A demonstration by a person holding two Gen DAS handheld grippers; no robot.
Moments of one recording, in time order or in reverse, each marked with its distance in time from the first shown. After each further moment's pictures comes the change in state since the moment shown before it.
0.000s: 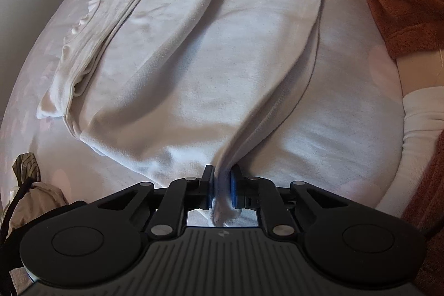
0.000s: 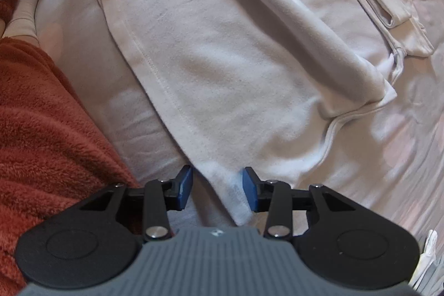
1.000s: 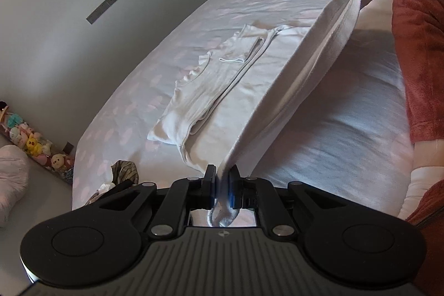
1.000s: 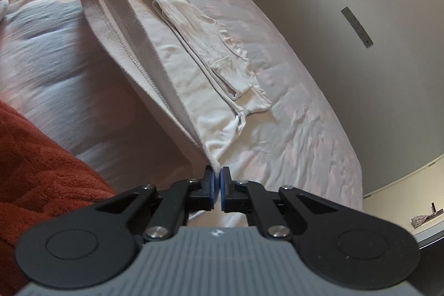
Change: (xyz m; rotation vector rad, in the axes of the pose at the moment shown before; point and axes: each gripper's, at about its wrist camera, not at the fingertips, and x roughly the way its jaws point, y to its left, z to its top) left arm -0.116 0.009 0.013 -0.189 -0.215 0.357; right arm -0.117 0.083 -0.054 0.142 -0.398 -0.674
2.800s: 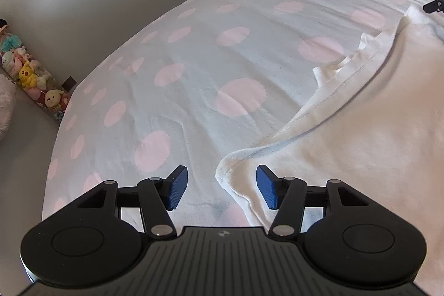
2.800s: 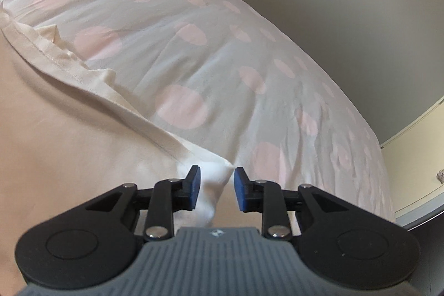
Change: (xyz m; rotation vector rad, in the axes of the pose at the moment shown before) left arm 0.341 0.231 0.075 -0.300 0.197 0.020; right arm 0.398 -0.166 0.157 0.332 0.153 -0.033
